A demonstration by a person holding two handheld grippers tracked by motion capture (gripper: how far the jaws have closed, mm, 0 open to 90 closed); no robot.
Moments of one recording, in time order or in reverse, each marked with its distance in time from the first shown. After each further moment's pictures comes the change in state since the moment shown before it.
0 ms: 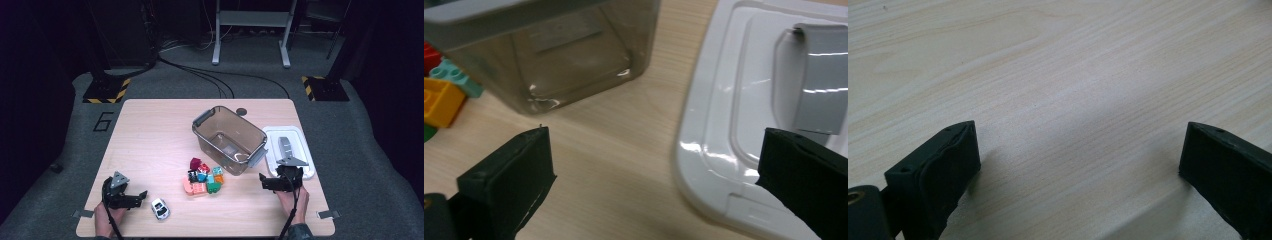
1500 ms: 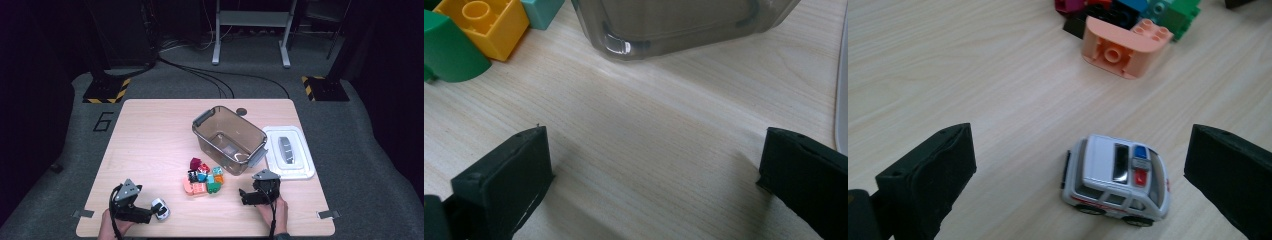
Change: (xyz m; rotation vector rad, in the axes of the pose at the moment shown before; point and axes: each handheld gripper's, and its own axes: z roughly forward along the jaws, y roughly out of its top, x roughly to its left) left arm -0.070 0.017 -0.039 -0.072 -0.200 0.118; right arm 0.054 -0.031 0.039 0.057 0.083 -0.108
